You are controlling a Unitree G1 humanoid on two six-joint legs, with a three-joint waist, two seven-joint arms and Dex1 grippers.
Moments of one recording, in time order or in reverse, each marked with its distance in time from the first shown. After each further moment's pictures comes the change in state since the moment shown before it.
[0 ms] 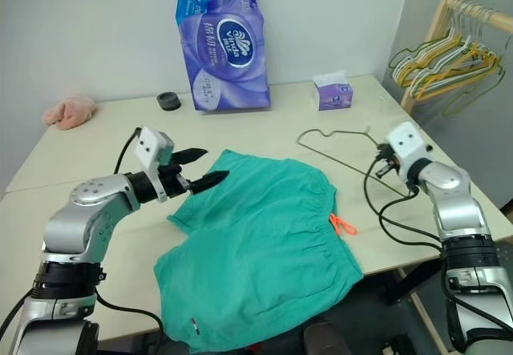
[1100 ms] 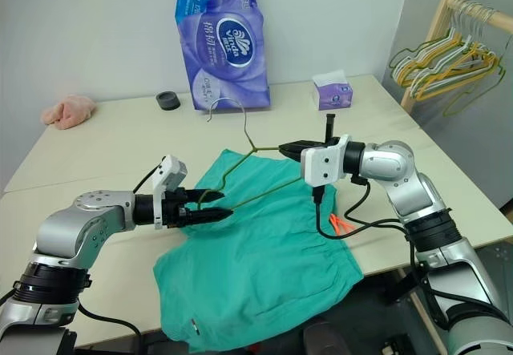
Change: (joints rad) left arm 0.069 0.123 -0.143 -0.047 -0.071 0.177 -0.267; right arm -0.170 0.084 0.224 -0.095 -0.106 -0.574 0.271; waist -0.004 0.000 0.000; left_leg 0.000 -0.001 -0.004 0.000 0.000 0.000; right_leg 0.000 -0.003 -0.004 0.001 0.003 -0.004
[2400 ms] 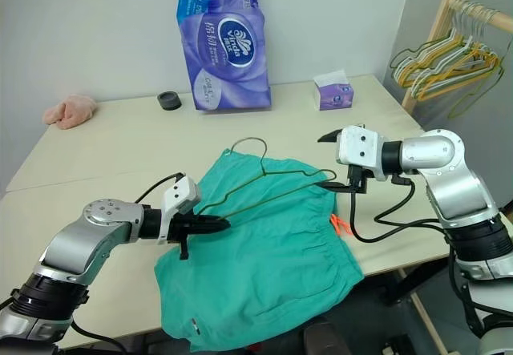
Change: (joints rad) left arm 0.071 0.065 -0.119 -0.089 0.161 -0.131 -0.017; right arm 0.070 -0.231 -0.076 -0.250 0.253 0.660 0.281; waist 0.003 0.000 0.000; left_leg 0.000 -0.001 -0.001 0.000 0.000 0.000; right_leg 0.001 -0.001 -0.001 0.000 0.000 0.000
